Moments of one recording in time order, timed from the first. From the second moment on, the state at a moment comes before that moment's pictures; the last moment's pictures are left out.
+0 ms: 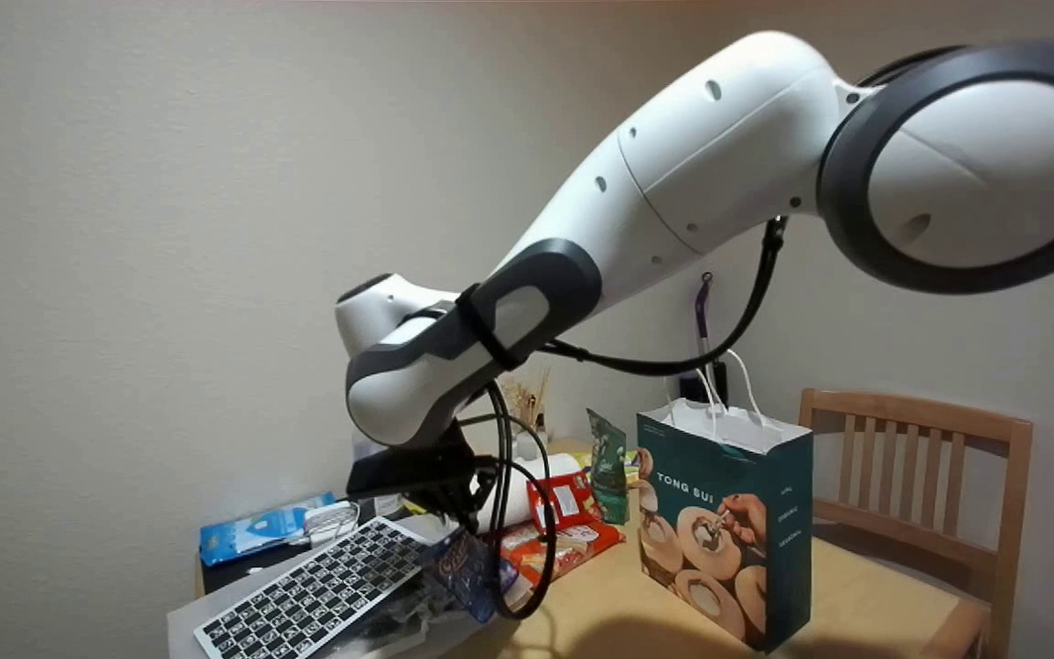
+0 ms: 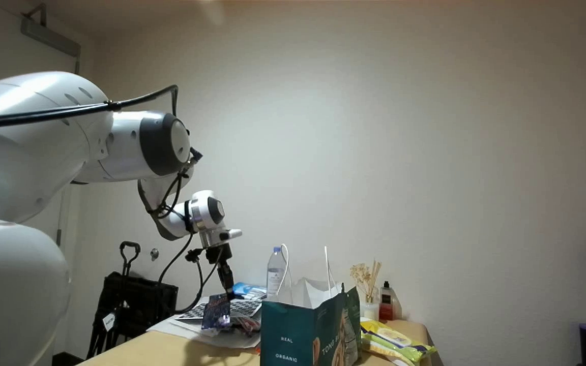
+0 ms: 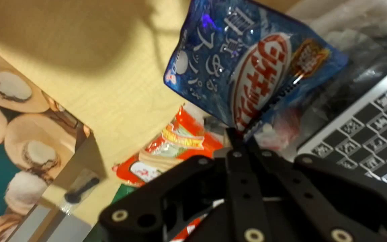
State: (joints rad) arm 0.52 0.83 -0.19 -1.25 -0.24 2.01 1.28
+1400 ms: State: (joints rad) arm 0.66 0.44 -0.25 -1.48 -0.73 1.73 1.90
